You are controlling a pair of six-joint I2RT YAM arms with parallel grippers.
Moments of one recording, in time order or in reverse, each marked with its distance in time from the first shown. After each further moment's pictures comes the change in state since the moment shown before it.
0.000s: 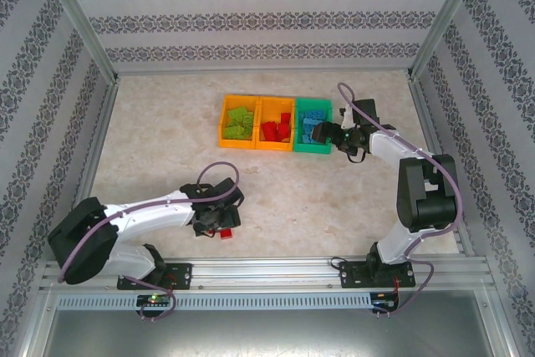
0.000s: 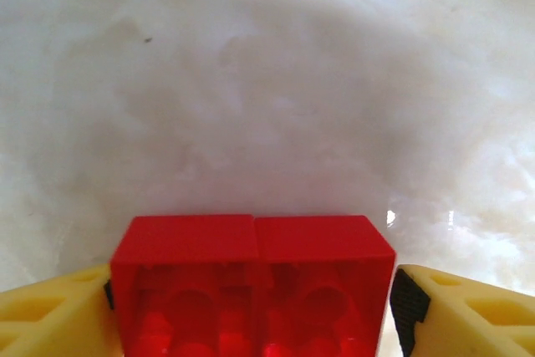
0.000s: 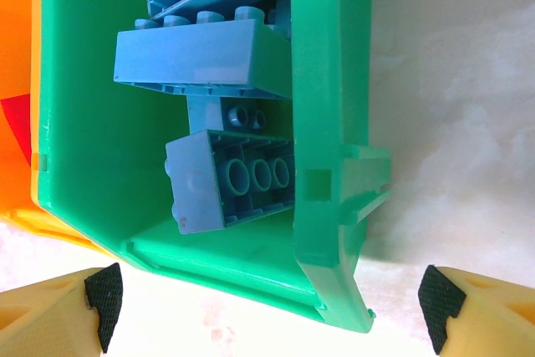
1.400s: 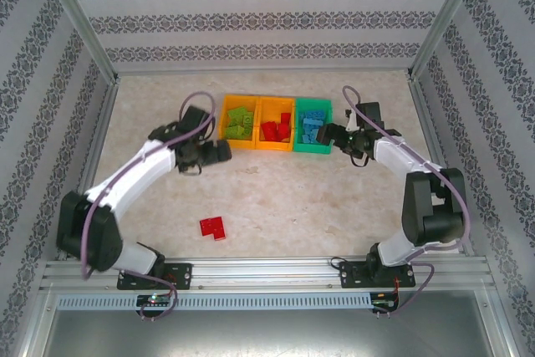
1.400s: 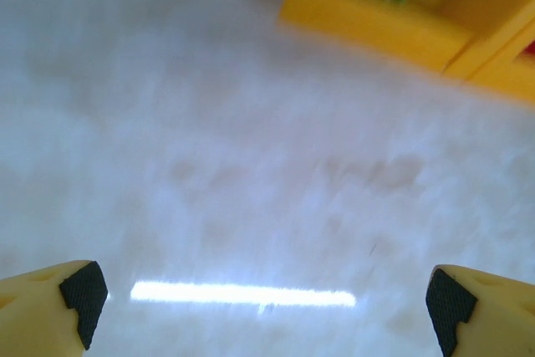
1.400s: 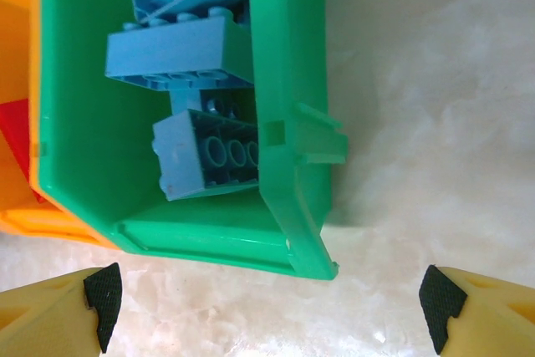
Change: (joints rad) left arm 0.443 0.006 0.378 -0.140 0.042 0.442; right arm 0.000 -0.093 -0.059 -0.015 0.073 0.026
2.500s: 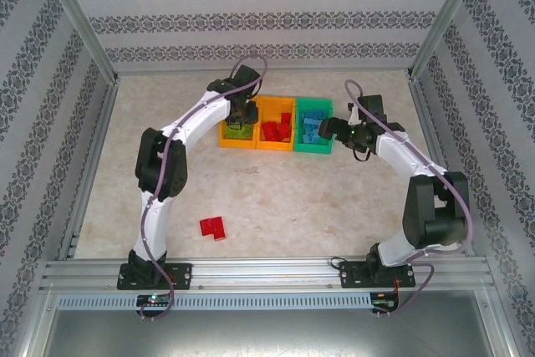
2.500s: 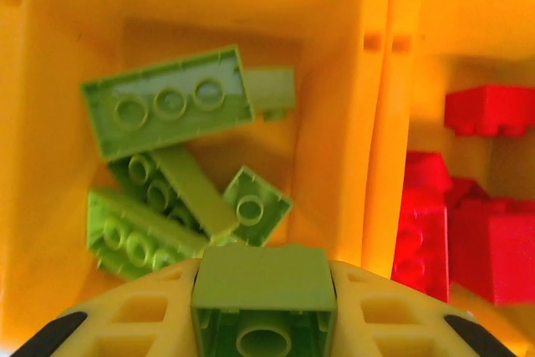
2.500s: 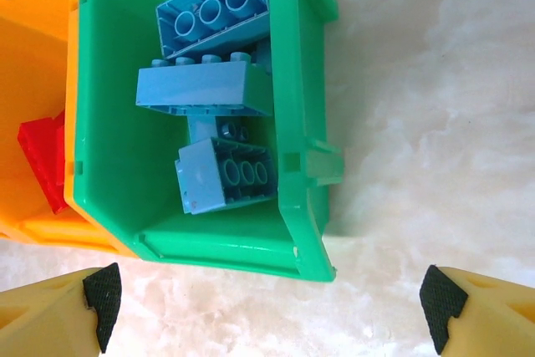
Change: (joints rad) left arm -0.020 0.833 0.935 -0.060 -0.059 0.177; right arm 0.000 -0.050 0.065 -0.090 0.051 -0.022
